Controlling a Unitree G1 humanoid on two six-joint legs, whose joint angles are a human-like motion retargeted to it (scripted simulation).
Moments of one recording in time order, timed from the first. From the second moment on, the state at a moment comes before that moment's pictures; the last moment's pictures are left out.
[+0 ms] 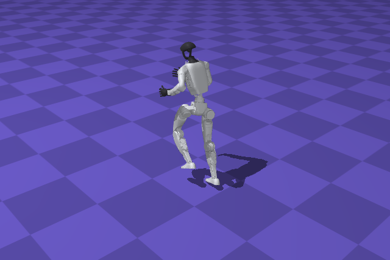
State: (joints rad) left arm 0.50 0.74 -0.06 -0.38 -0.54 -0.29 0.23; right arm -0.28 -0.36 0.37 -0.31 0.51 -0.18 -0.05; waist 0.29 -0.30 0.17; left_leg -0.69 -0.04 0.26 1.26 -0.39 0.23; right_leg -0.03 -0.14 0.03 0.26 -0.23 0.12
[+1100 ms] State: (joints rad) left arm 0.81 0.55 0.15 -0.36 -0.70 -0.27 0.10; right arm -0.30 -0.44 0.37 -0.56 0.52 -0.22 0.10; waist 0.35 -0.06 0.02; left_leg -0.14 0.06 0.49 0.03 -0.12 -0.11; right_leg 0.44 0.05 -0.12 0.18 0.08 0.04
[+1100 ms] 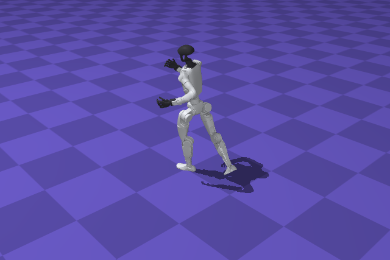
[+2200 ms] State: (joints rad) left arm 0.43 0.49 0.16 -0.59 -0.28 -0.33 0.48; right arm 0.06 -0.46 0.27 -0.45 0.46 -0.21 0.03; waist -0.01 -0.19 0.13; left_leg -0.13 0.17 0.43 0.52 -0.38 0.02; right_leg 0.07 -0.10 -0.19 0.56 -0.12 0.10
